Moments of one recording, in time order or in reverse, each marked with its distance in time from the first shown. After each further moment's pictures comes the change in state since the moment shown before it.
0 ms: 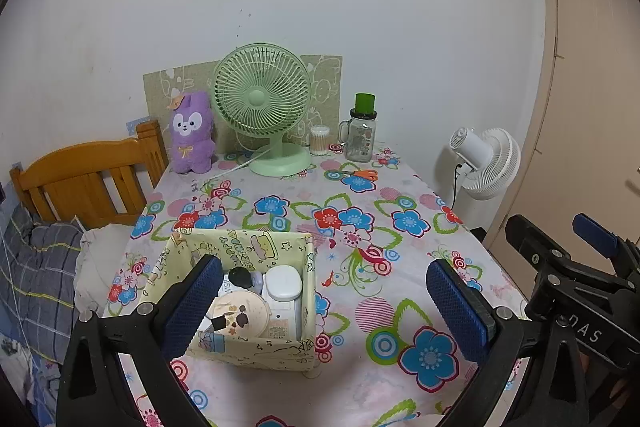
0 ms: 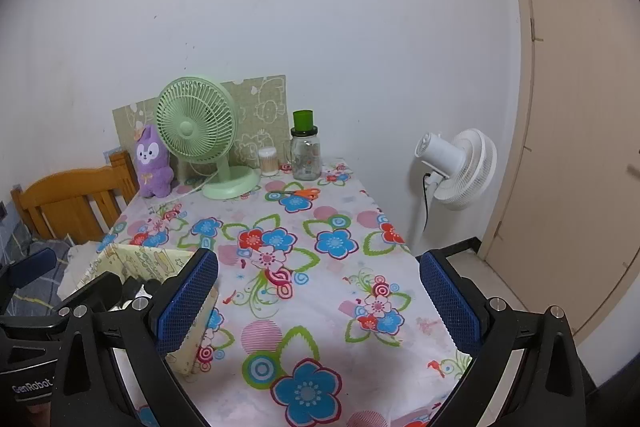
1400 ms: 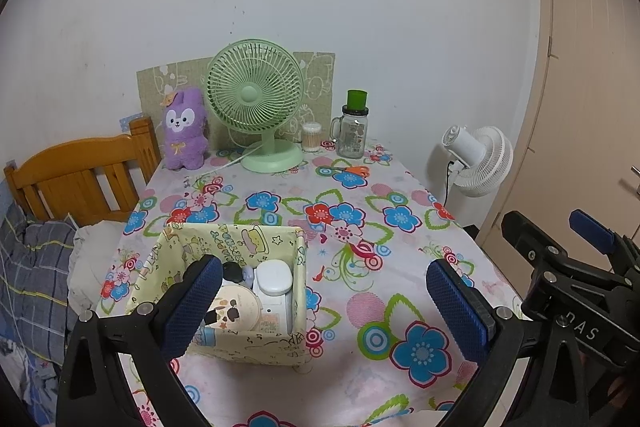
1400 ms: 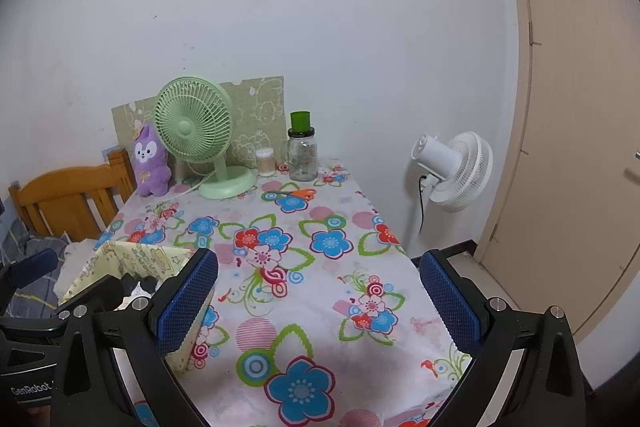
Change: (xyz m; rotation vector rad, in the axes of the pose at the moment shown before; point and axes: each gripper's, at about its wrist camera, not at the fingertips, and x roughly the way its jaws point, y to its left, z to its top) left arm 0.000 -0.003 -0.004 -0.009 0.016 -0.032; right arm -0.006 -0.001 -0.004 -0.013 -0.010 -0.016
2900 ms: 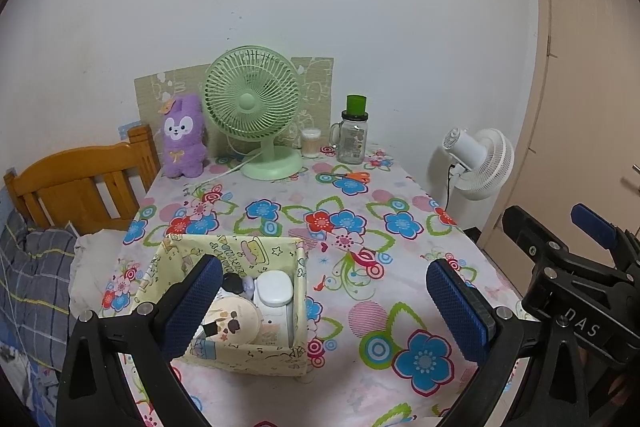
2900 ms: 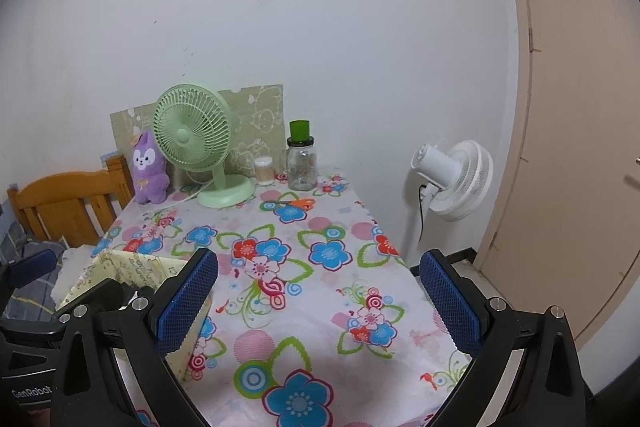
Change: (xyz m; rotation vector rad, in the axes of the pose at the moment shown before) left arm 0.006 -0.001 0.007 0.018 -0.020 0.005; right arm 0.004 0.000 0.005 -0.004 -0.035 -0.007
